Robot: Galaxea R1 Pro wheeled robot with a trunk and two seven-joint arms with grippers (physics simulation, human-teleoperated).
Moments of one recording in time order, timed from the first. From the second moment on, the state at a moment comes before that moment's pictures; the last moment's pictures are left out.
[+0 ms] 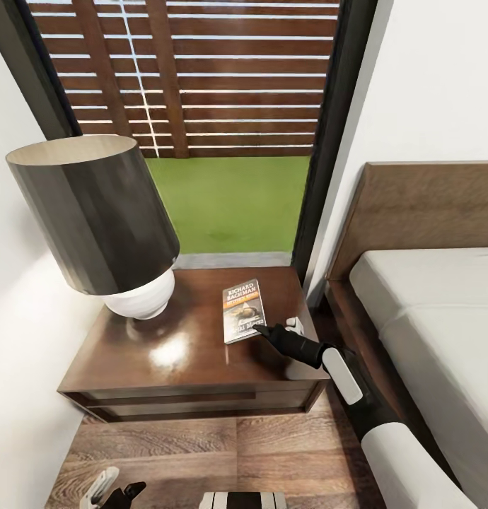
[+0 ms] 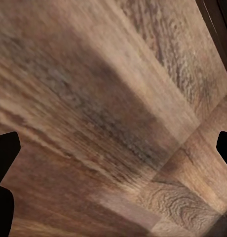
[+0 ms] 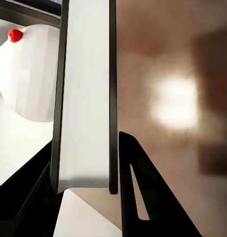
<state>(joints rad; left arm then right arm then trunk) -0.07 0.24 -0.06 -0.87 1.14 0.44 -0.01 -0.68 0.03 0.10 -0.92 -0.83 0.70 0.43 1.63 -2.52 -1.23</state>
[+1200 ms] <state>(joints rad) -0.07 0.23 -0.07 -0.87 1.12 0.43 -0.01 -0.68 0.03 0.10 -0.92 -0.83 0.70 0.43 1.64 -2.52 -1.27</state>
